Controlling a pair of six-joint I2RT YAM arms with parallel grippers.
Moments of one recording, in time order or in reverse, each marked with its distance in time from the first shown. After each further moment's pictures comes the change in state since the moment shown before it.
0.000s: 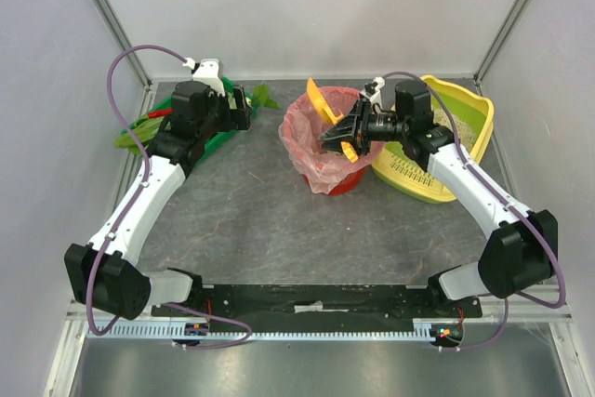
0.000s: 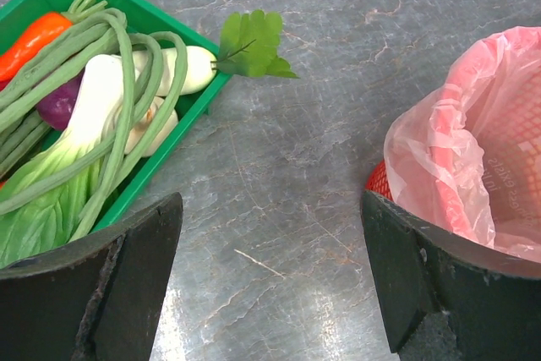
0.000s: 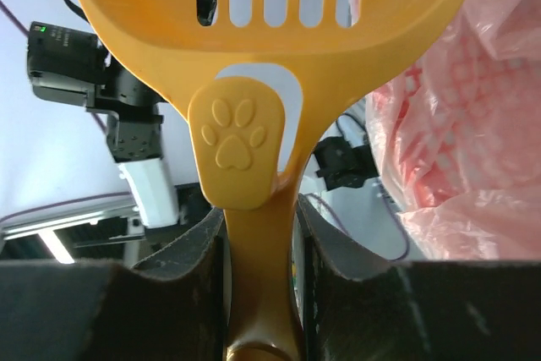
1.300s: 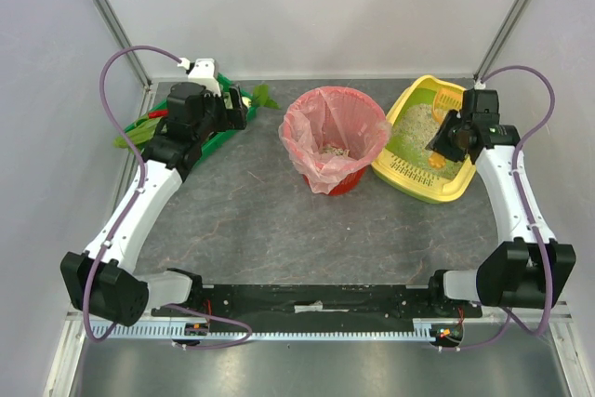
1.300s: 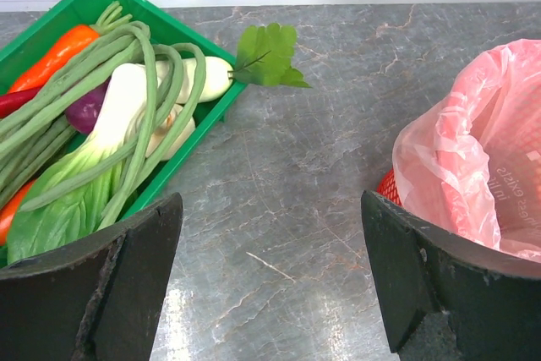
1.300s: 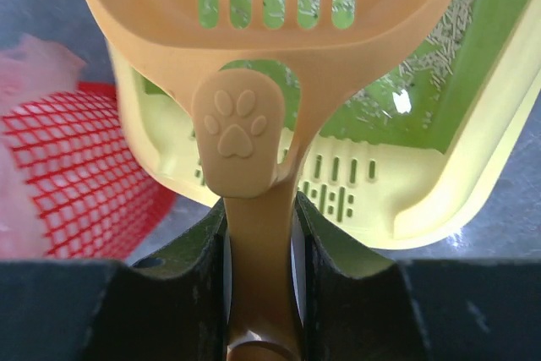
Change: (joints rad) left arm 0.000 -0.029 -0.004 -0.002 -0.040 0.013; right arm -0.414 -0.103 0.074 -0.651 0.908 -0.782
